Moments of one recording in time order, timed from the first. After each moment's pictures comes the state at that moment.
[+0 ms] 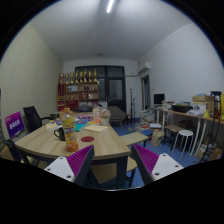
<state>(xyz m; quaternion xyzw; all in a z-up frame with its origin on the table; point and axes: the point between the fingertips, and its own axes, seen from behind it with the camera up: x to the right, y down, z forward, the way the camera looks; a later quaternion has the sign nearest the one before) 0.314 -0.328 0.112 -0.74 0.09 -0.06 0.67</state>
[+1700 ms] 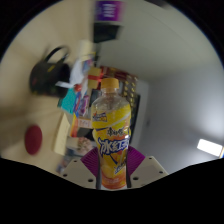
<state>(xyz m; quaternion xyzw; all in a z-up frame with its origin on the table) 0.200 0.065 0.212 -0.43 -0.47 -0.61 0.47</state>
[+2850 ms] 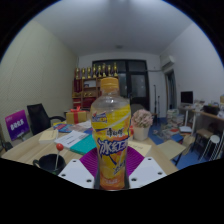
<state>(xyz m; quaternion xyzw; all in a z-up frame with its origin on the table) 0.213 0.091 0.079 -0.74 0.01 0.01 0.67</state>
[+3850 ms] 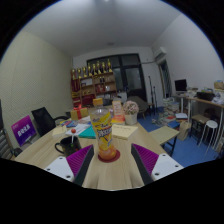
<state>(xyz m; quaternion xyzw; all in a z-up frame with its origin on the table) 0.247 -0.061 0.090 -0.77 0.05 0.05 0.64</state>
